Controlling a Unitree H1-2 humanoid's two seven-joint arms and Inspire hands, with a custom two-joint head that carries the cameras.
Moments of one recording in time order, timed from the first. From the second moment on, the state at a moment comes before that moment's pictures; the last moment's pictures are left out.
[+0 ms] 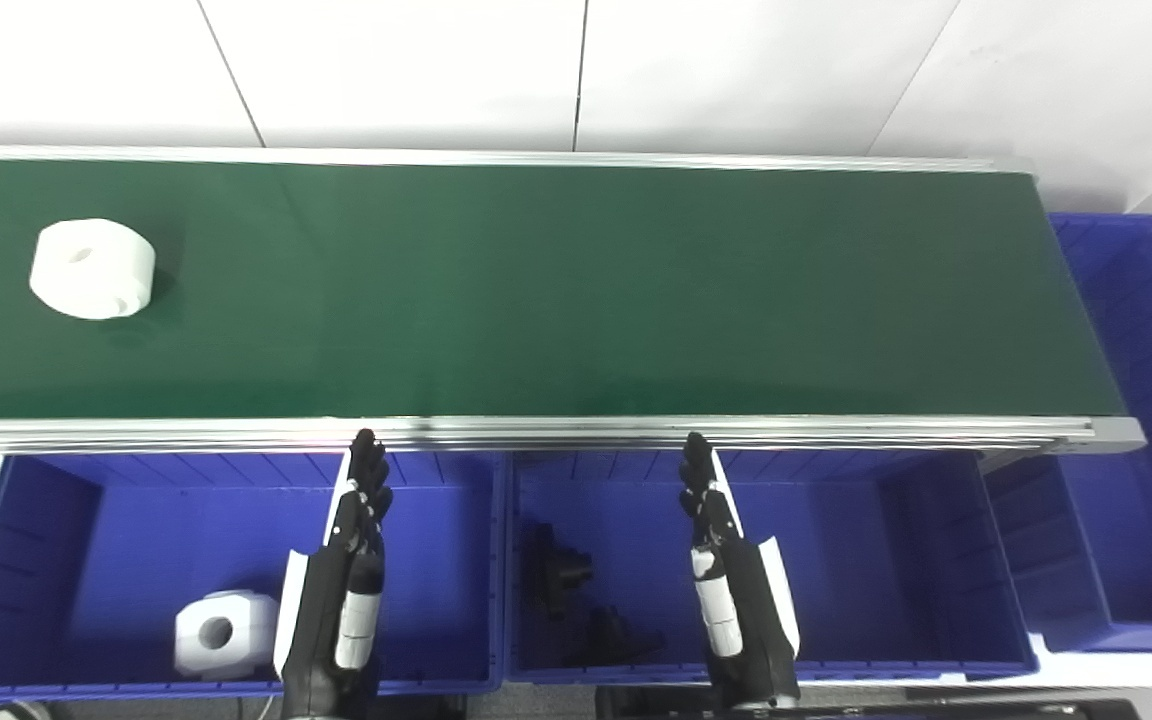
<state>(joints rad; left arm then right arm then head) 0.70 -0.04 -0.27 -0.25 0.07 -0.25 0.00 0.66 0.05 0.31 -0.14 -0.13 -0.32 -0.08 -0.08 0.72</state>
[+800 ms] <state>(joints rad) 0.64 -0.08 -0.28 -0.05 0.19 -0.39 0.06 0.60 -0.01 0.23 0.03 0.00 -0.41 -0.01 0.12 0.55</state>
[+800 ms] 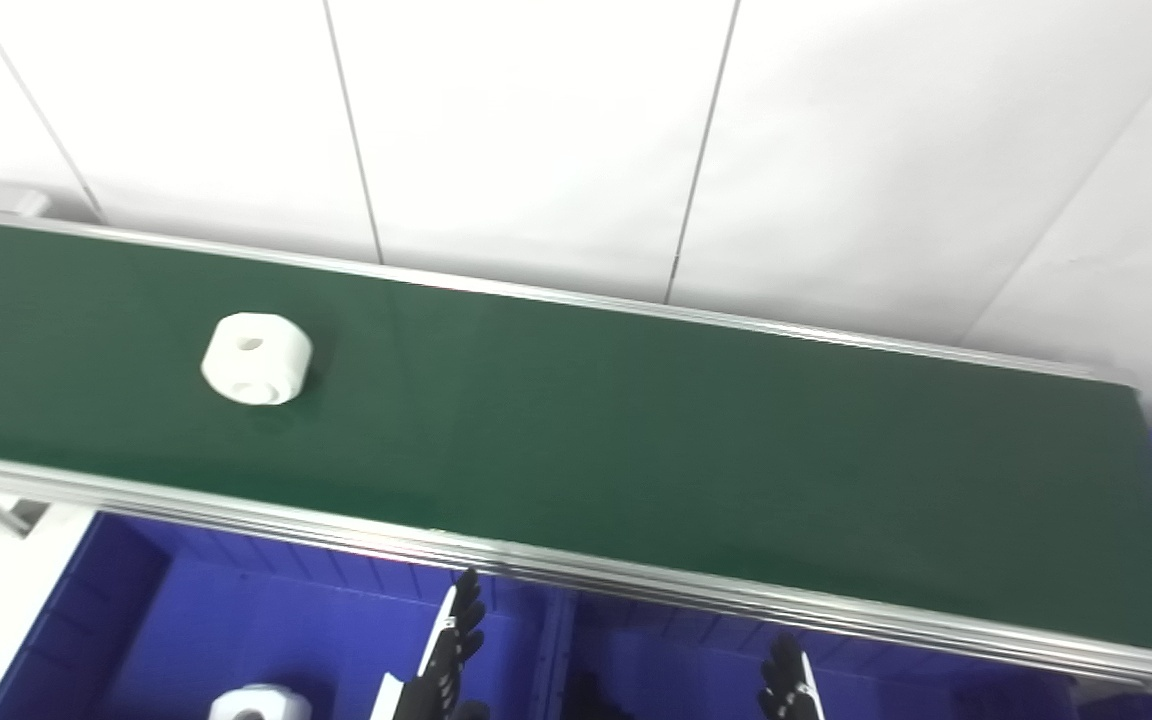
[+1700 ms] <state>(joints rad) 0.64 -0.07 -0.29 -0.03 0.24 -0.42 0.09 0.59 0.00 0.21 0.03 0.02 -0.41 0.04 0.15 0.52</state>
